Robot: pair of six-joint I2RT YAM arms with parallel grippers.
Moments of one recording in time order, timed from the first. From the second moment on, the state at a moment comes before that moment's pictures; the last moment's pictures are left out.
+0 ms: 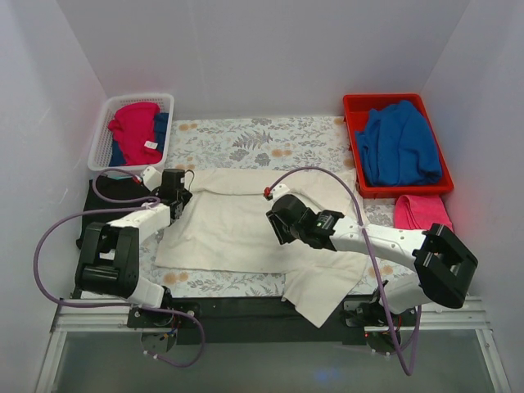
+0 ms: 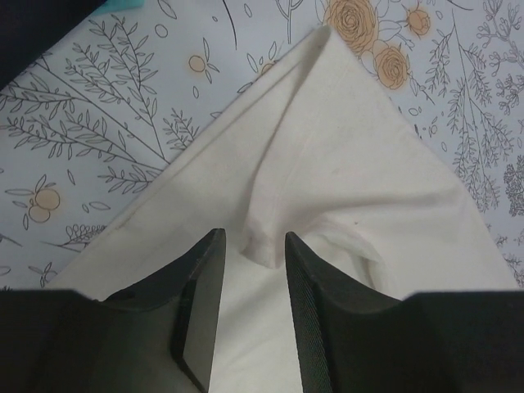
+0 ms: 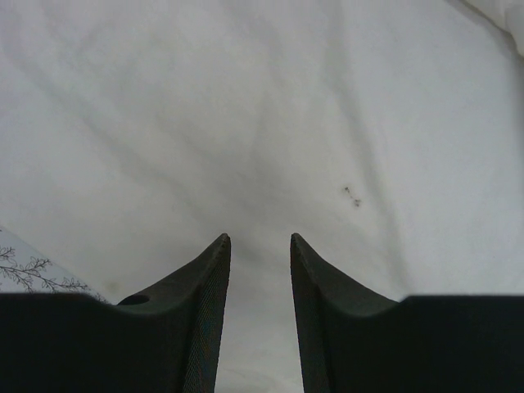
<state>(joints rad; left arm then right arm) -0.18 1.46 0.69 -0.02 -0.45 -0.92 1.02 1.43 0.87 -0.31 0.23 0.31</state>
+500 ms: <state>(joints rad) -0.13 1.55 0.69 0.08 -0.33 -0.95 1.02 1.42 0.87 -0.30 0.30 0.32</state>
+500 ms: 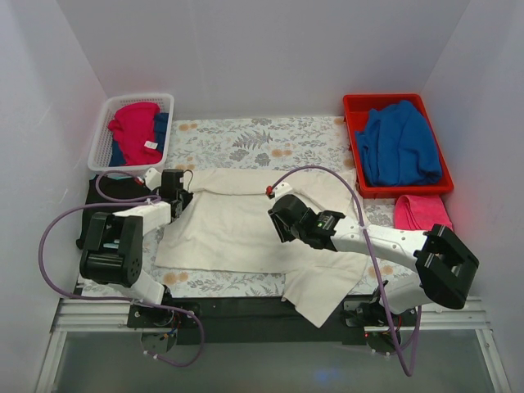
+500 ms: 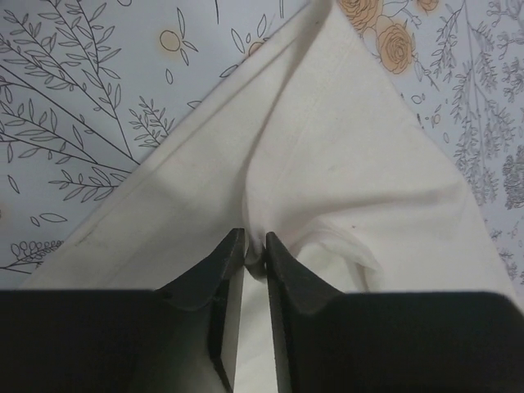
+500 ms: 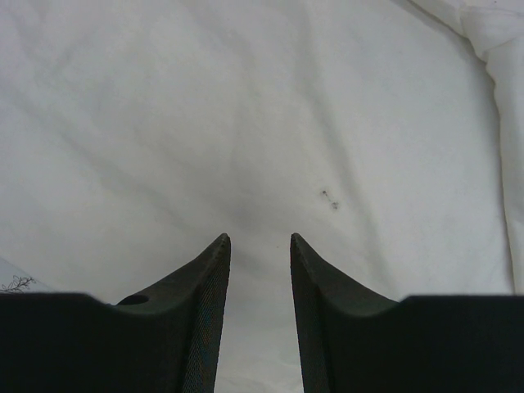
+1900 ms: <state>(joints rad) -0.10 1.51 0.80 -0.06 -0.55 -0.97 0.79 1.31 0.85 -0.43 0.46 0.44</state>
